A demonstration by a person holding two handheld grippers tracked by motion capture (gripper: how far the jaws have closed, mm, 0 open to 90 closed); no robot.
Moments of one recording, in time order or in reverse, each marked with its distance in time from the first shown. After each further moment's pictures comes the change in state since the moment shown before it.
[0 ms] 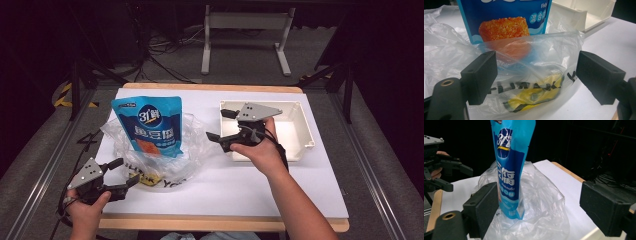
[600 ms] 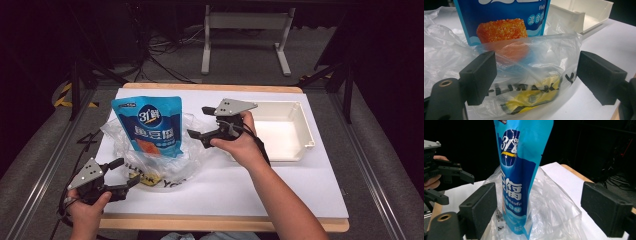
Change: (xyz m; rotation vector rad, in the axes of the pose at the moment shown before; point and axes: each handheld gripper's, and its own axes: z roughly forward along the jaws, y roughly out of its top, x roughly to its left) left arm -0.001 0.000 0.001 -0.007 -0.006 0.002; right arm 0.006 0.009 0.050 0.004 0.052 0.009
